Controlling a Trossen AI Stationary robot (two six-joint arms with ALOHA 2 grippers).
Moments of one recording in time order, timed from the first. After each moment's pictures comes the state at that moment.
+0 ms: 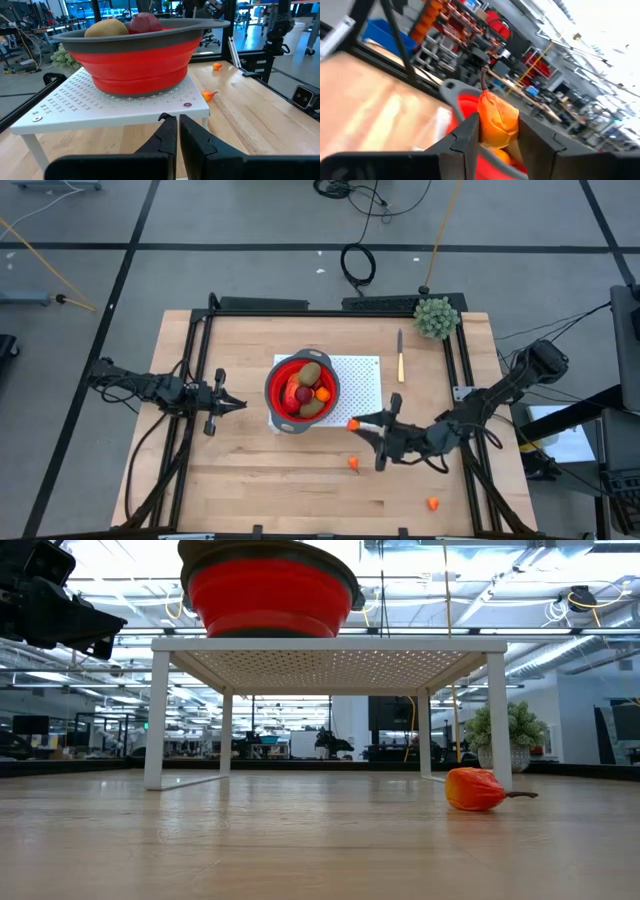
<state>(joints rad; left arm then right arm) -0.32 0.02 0.08 -0.15 -0.22 0.04 0.61 1.35 0.75 0.63 0.82 -0.61</state>
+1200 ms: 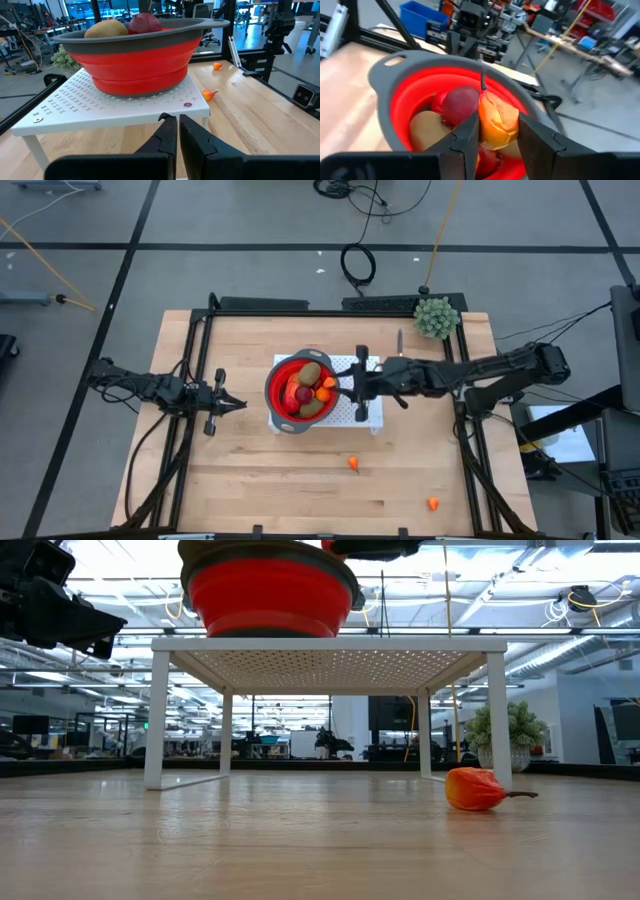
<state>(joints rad) -0.32 0.02 0.08 -0.15 -0.22 0.05 0.10 1.35 1.01 0.09 0.20 -0.33</state>
